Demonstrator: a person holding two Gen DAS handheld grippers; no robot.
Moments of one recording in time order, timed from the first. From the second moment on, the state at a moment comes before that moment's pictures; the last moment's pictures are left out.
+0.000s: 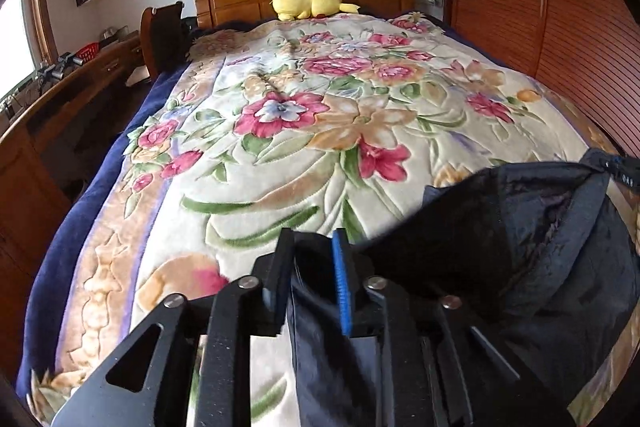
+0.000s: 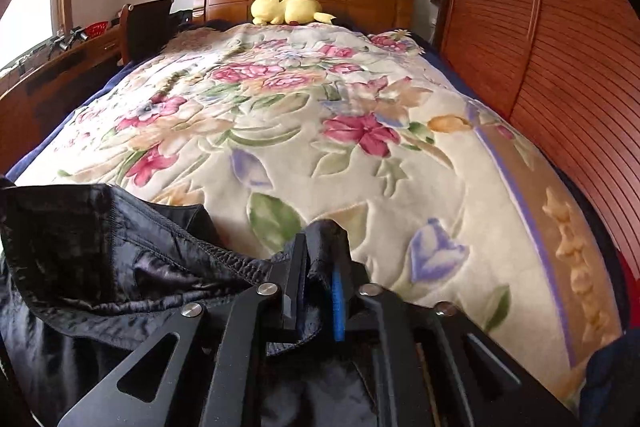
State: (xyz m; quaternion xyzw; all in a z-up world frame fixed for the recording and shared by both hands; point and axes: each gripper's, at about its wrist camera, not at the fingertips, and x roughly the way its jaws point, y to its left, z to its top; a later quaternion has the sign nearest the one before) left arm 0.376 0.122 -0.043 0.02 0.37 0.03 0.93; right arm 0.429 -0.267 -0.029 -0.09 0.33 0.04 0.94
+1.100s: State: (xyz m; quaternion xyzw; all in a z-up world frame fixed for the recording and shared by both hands) left arm 0.223 0.106 -0.102 0.02 0.41 -0.05 0.91; right arm 0.248 -0.316 -0.051 -0.11 0.39 0.08 0.91
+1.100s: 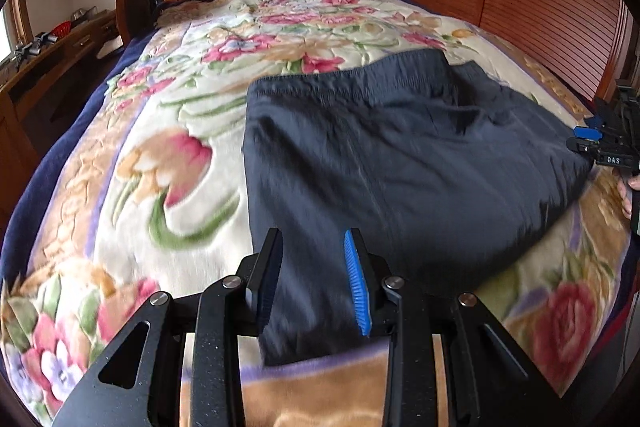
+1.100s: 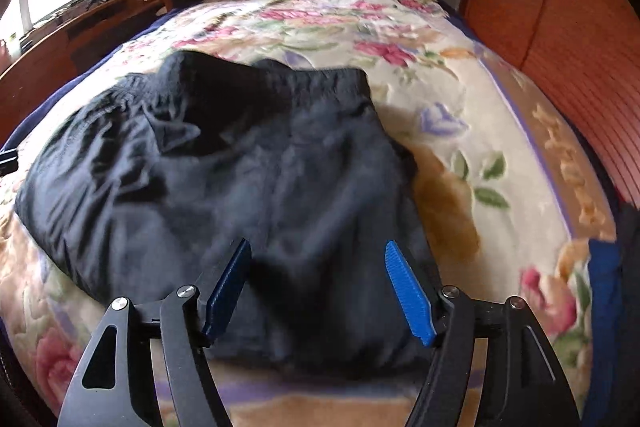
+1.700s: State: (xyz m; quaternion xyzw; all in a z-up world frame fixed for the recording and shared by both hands) left arm 0.201 0.127 -0.150 -0.01 0.45 -0.05 0.89; right arm 0.243 -0.328 -0.082 -0.09 0.41 0.04 0.91
